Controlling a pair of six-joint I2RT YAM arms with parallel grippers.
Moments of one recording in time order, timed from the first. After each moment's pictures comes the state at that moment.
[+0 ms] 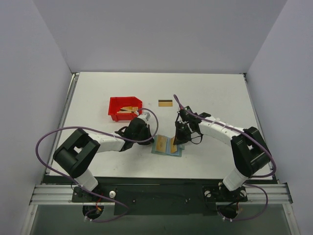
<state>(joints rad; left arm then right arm) -0.70 1.64 0.69 0.22 0.07 -0.63 0.56 1.62 0.94 -0.52 -0.20 0.59</state>
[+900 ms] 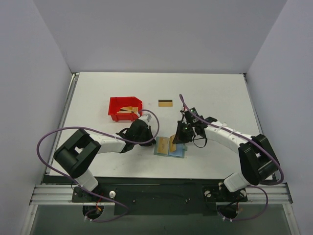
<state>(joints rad) -0.73 1.65 0.67 0.24 0.07 -0.67 0.54 1.51 0.84 -0.38 -0.28 0.63</state>
